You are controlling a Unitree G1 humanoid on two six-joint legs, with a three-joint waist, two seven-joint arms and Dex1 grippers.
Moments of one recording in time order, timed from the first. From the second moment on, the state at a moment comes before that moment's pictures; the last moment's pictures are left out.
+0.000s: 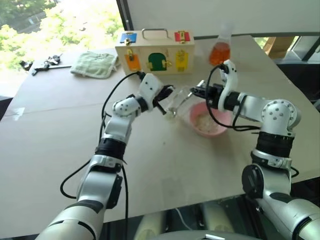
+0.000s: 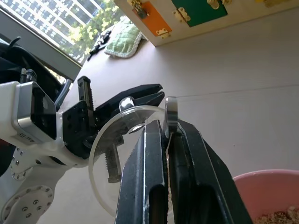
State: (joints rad) left arm -0.77 0.33 -0.05 0.49 -0.07 -0.03 -0.73; right arm -0.89 -0.11 -0.42 -0.02 0.73 1.36 0.18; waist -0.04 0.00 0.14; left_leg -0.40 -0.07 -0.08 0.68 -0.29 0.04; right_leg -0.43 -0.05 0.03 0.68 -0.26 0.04
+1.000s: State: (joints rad) left arm -0.68 0.32 -0.01 0.43 -0.10 -0.10 -0.60; right arm -1.01 -0.10 -0.69 0.06 0.94 1.46 -0.07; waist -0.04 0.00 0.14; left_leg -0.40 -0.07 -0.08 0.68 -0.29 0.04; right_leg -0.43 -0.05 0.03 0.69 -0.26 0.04
